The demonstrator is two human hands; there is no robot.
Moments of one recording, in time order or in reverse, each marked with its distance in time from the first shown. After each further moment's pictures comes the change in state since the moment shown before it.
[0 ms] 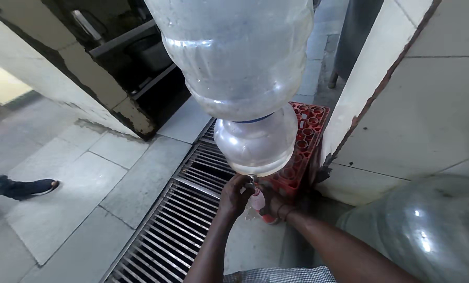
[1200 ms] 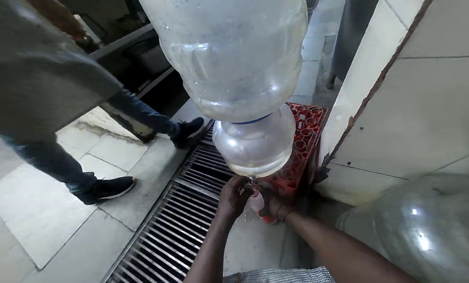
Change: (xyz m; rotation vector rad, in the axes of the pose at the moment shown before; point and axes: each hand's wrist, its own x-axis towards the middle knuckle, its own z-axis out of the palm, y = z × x) left_hand -0.001 0.002 -0.001 0.019 -0.014 -0.042; right_hand 0.000 -0.001 0.000 -0.009 -0.022 0.014
